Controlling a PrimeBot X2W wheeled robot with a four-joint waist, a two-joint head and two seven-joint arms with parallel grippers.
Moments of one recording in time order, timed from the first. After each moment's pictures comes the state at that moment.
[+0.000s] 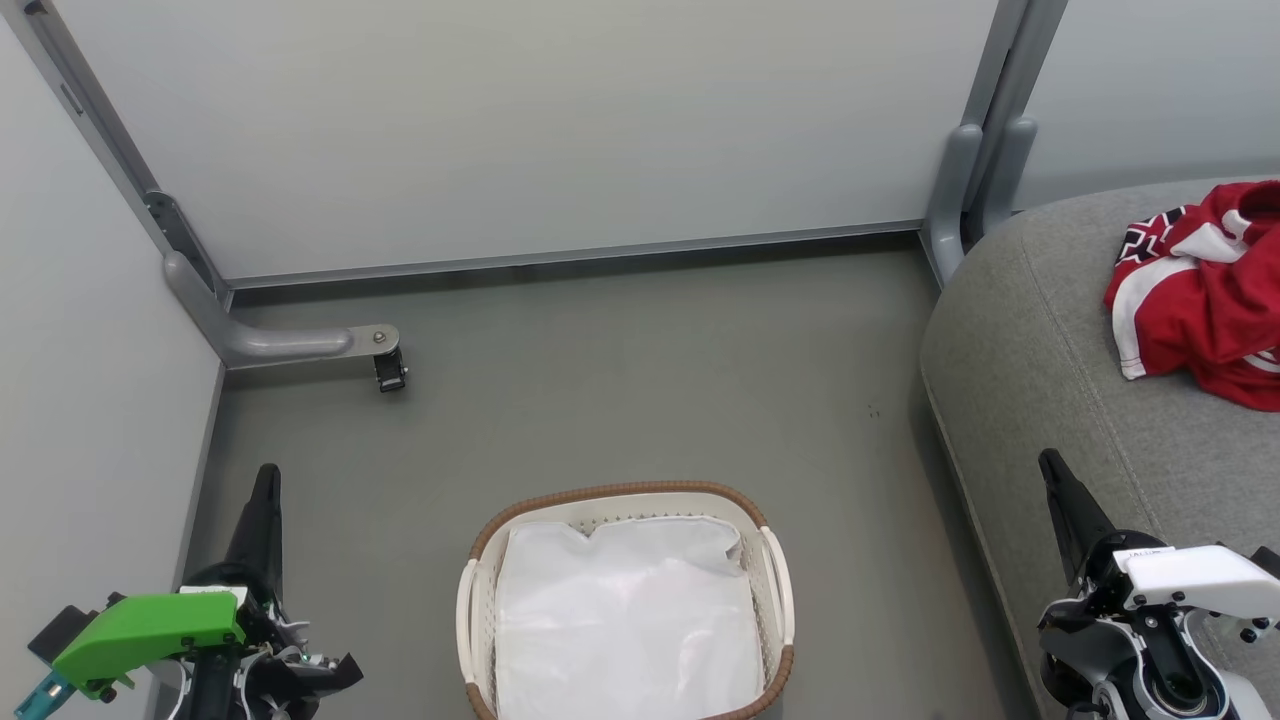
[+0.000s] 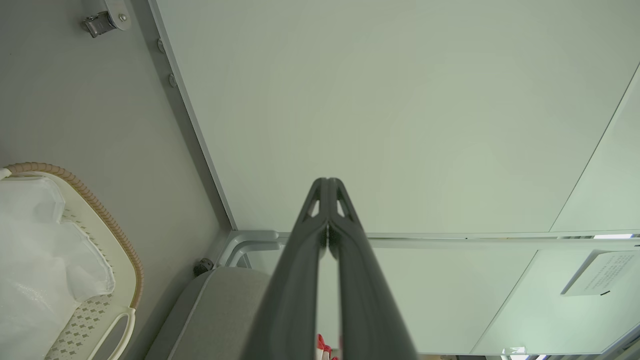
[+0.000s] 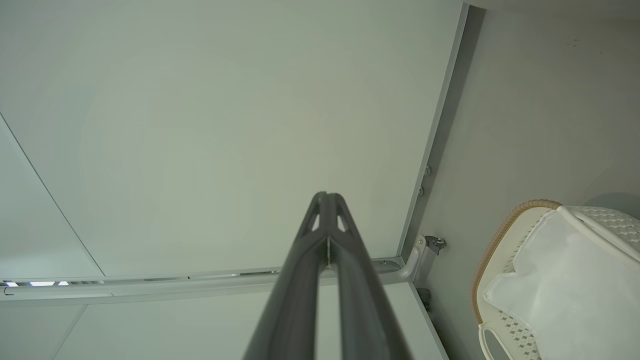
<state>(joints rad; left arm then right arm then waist) -0.10 0.05 0.11 0.25 -1.61 -0.13 0.11 -0.10 -0.05 -0.11 0.25 1.61 0.13 0.11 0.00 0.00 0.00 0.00</state>
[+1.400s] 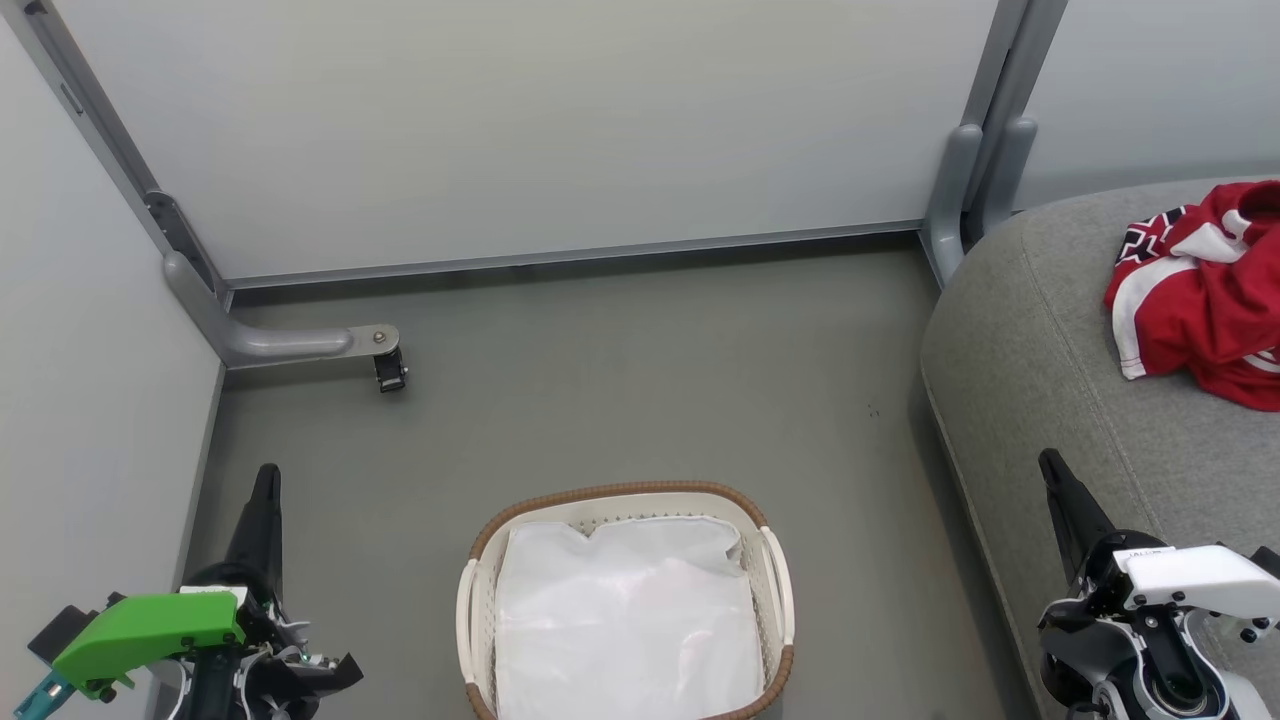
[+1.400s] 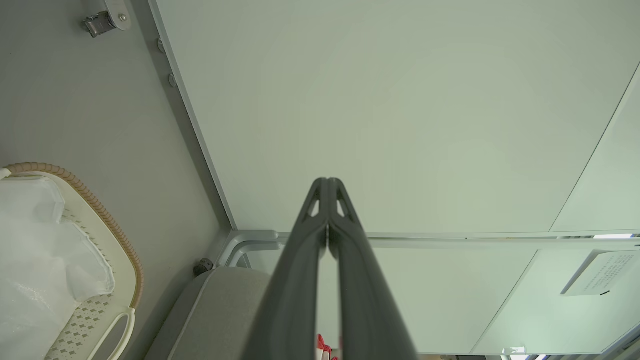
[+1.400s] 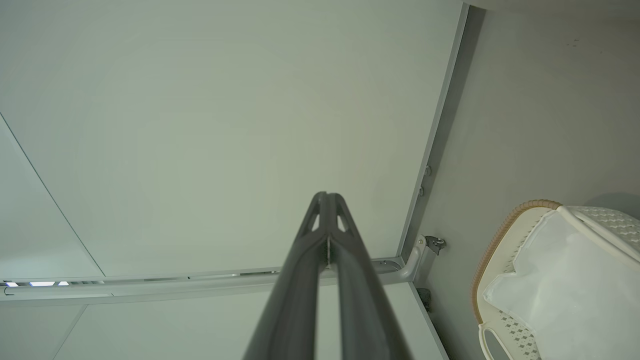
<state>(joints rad) -0.10 0.05 0.11 0.25 -1.61 -0.13 0.11 -0.10 -0.05 -0.11 0.25 1.61 0.13 0.11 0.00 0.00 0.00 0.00</state>
